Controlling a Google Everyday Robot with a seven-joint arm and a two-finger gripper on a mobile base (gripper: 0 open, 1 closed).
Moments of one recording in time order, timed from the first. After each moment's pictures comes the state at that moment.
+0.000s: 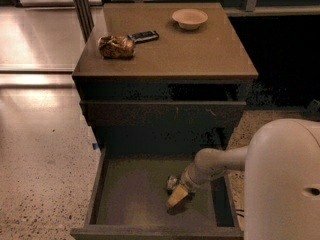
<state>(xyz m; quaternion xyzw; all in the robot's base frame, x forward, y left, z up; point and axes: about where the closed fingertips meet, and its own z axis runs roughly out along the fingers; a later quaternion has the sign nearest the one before) 0.529 -0.085 0.367 -0.45 0.87 0.16 0.14</state>
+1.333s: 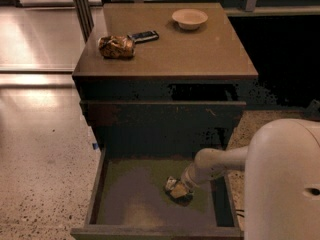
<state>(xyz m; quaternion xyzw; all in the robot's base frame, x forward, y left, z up) 0.529 -0.085 0.367 -0.45 0.87 0.16 0.14</state>
